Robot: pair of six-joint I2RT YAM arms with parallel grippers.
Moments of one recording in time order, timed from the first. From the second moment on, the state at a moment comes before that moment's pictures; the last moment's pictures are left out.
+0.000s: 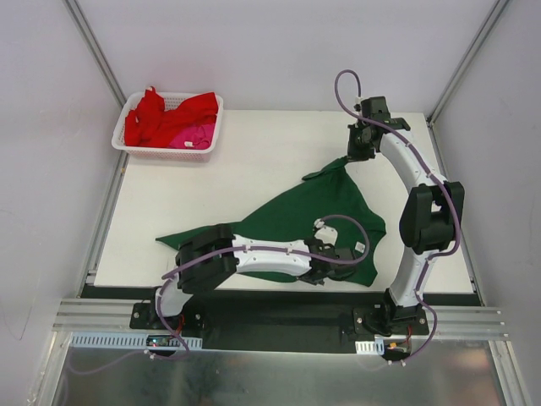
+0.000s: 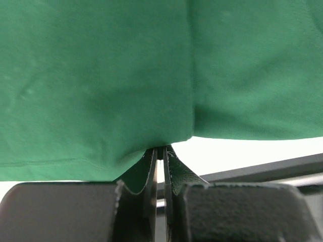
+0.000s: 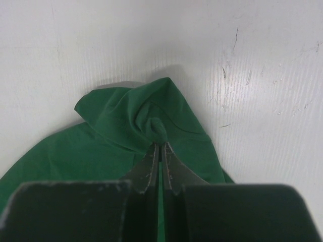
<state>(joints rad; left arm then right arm) -1.37 2.08 1.53 -0.87 -0.41 -1.02 0.18 1.91 1.70 -0.78 -0.05 0.21</state>
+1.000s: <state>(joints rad) -0.14 1.25 1.18 -0.61 0.08 -0.38 0.19 1.65 1.74 -0.82 -0.07 0.26</state>
